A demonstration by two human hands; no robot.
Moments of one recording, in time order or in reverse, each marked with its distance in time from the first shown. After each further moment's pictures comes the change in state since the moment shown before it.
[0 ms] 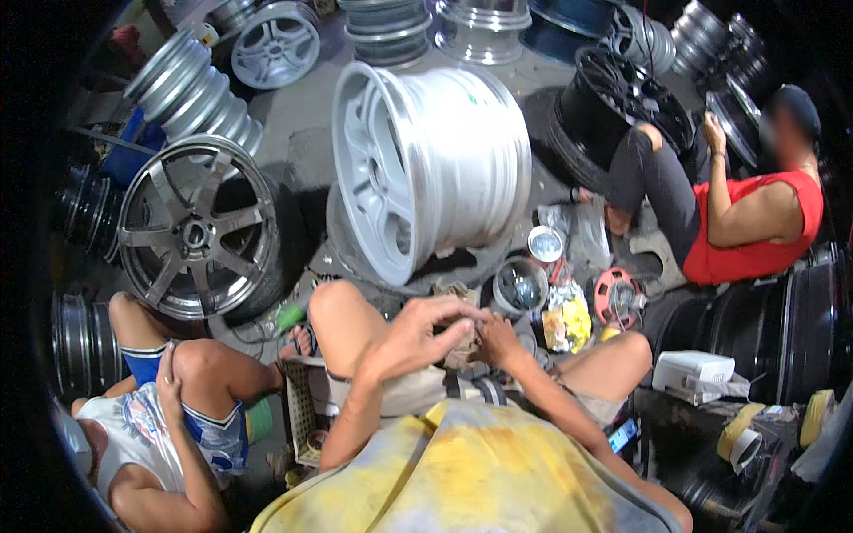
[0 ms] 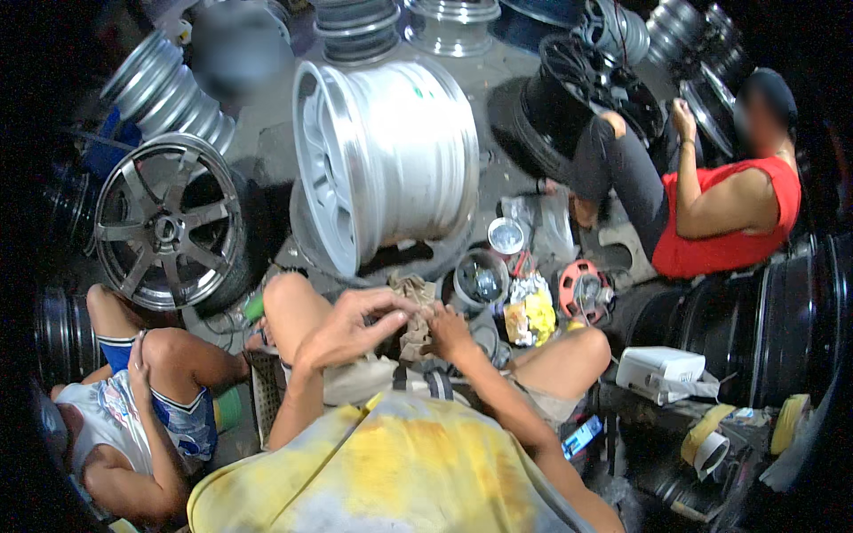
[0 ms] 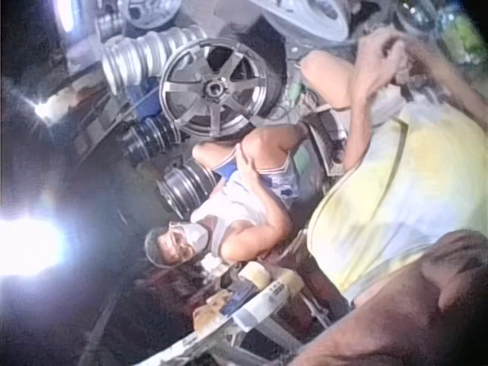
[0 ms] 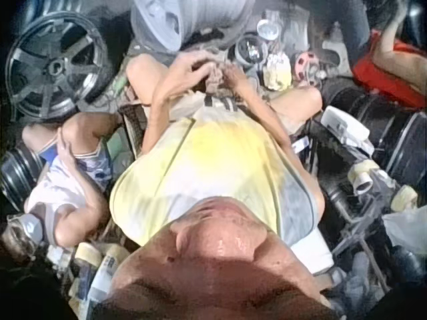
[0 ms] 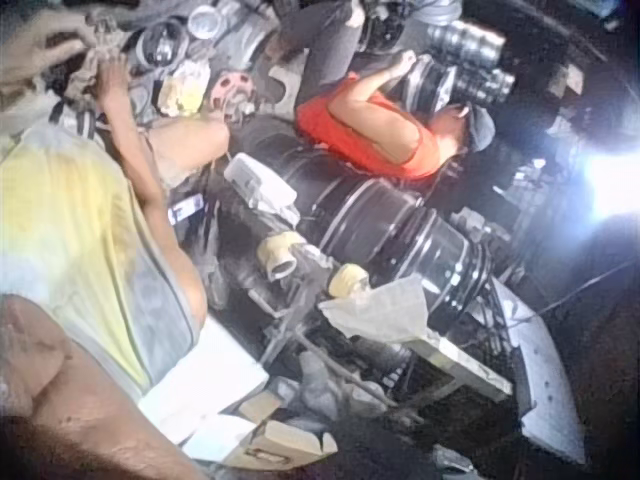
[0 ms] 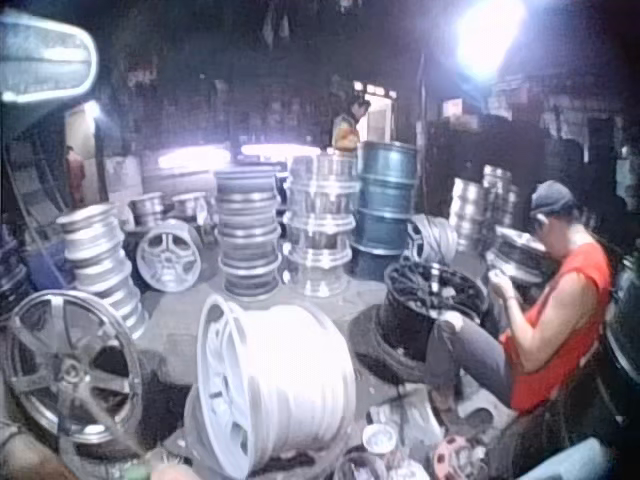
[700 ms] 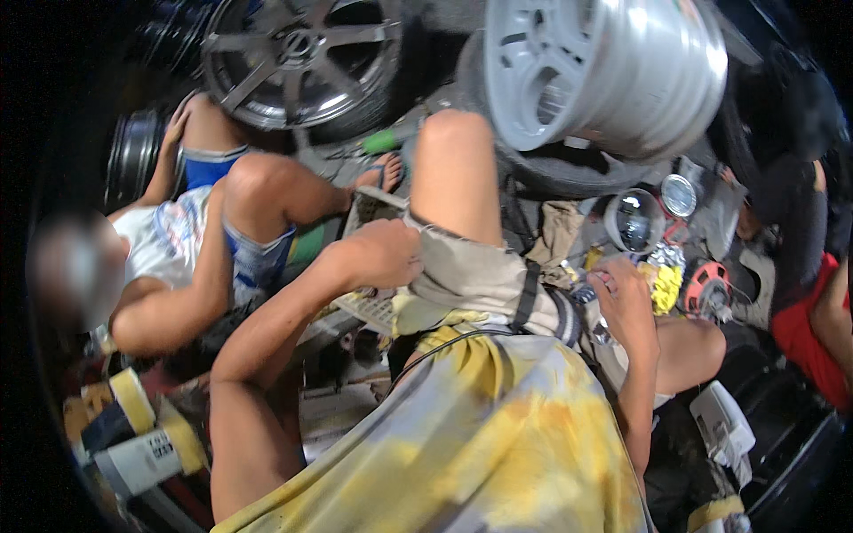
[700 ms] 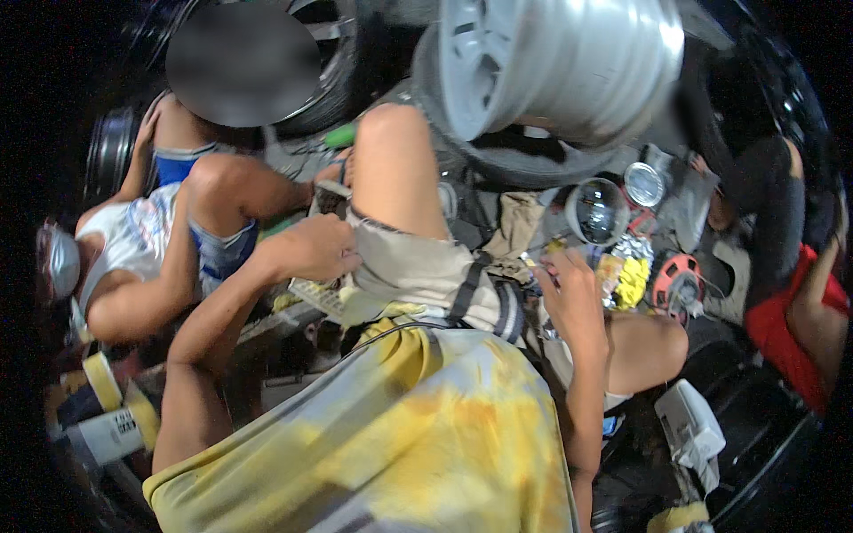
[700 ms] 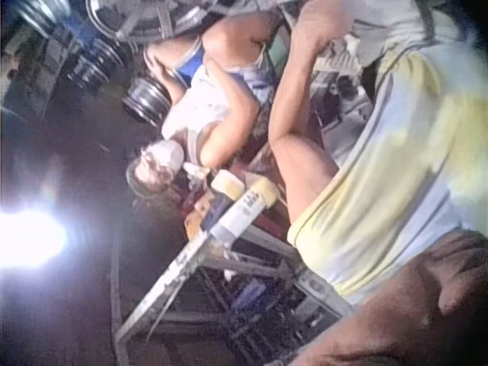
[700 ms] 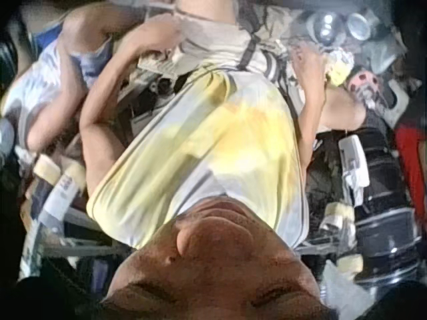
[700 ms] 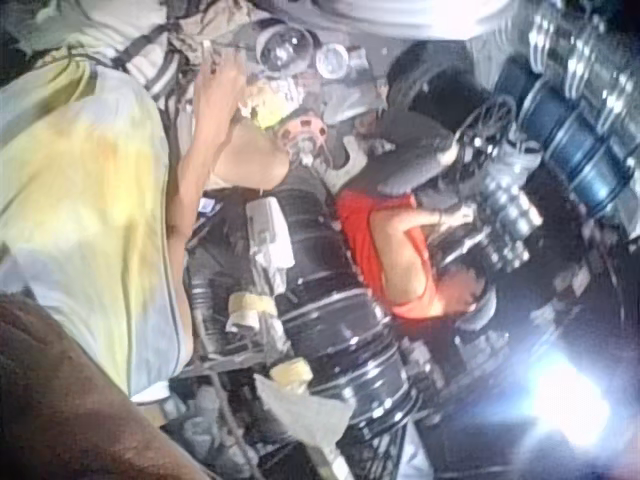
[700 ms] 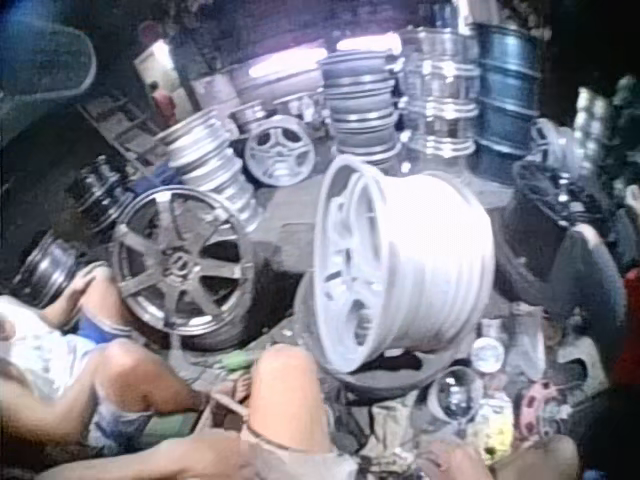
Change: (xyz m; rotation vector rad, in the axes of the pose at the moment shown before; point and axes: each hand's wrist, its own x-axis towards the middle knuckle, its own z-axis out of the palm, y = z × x) left_hand -0.158 0.002 -0.048 0.833 -0.409 -0.761; right_hand -0.067 -0.005 -0.082 0.369 0.126 -0.156
